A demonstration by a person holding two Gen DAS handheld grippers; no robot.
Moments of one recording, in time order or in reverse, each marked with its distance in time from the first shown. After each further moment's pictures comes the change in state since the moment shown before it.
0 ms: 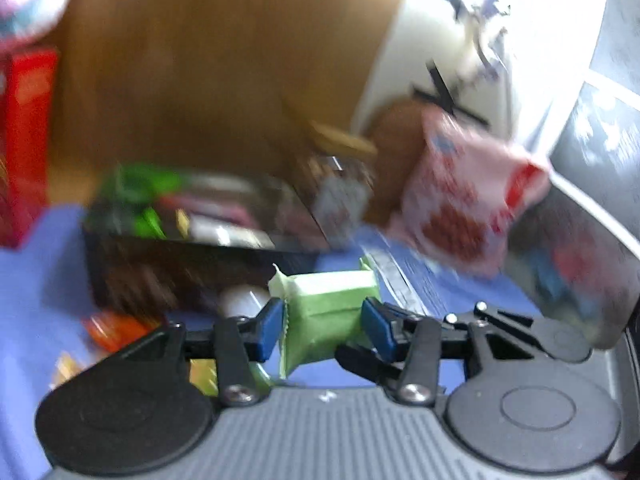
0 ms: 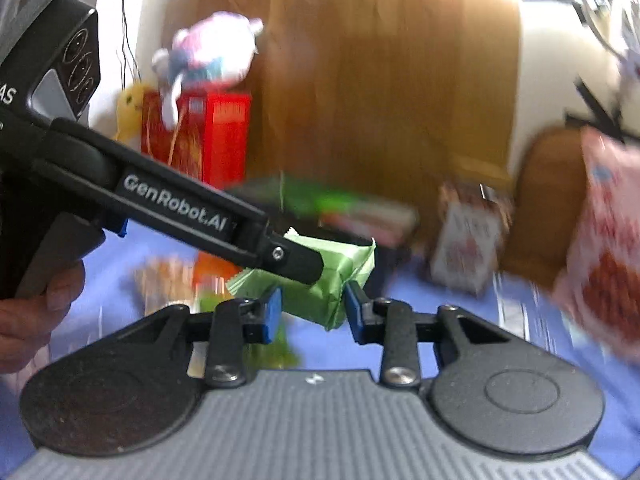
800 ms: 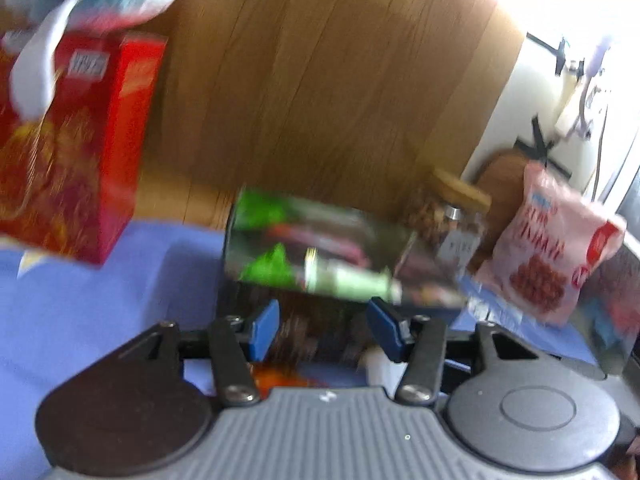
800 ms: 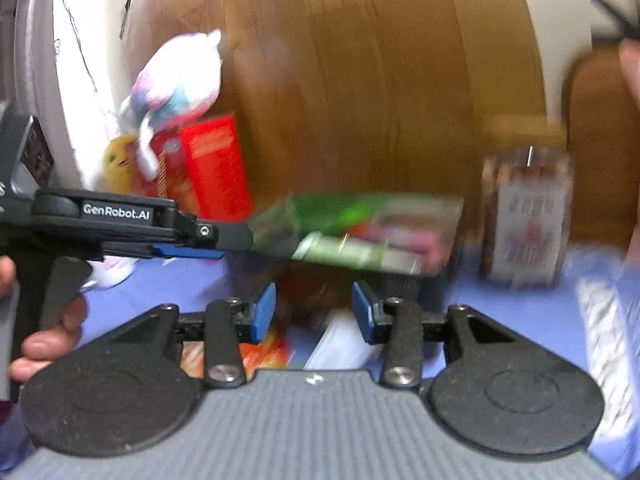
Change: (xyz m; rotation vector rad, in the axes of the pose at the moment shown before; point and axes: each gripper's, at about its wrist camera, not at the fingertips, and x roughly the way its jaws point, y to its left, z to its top) left arm 0.000 0.086 0.004 -0.109 -0.016 0.132; right arm 0.056 -0.023 -0.001 0.296 0.057 0.153
